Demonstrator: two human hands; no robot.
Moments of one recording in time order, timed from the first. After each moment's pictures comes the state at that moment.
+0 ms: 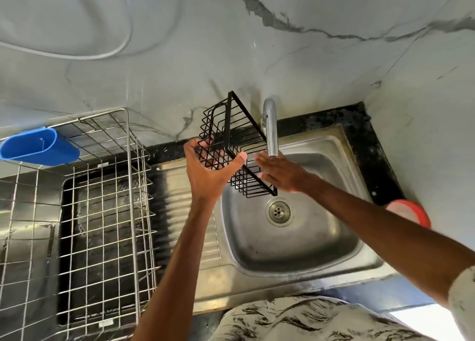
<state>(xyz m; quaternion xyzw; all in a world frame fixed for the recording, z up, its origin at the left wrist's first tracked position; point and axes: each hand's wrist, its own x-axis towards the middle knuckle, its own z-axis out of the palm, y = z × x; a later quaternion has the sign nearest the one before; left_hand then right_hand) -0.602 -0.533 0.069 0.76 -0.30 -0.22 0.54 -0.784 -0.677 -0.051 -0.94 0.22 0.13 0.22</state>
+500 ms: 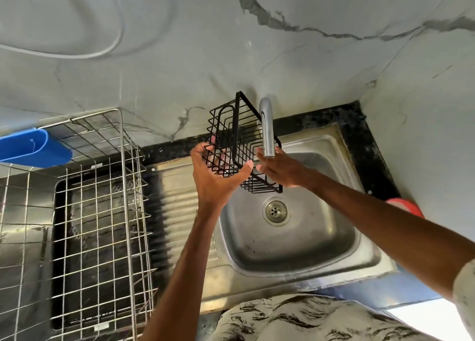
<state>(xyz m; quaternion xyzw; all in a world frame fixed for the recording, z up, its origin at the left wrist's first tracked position) -0.620 -0.531 0.059 0.75 -0.34 -0.22 0.52 -0.781 -0.685 -0.041 -0.92 0.25 0.17 0.25</state>
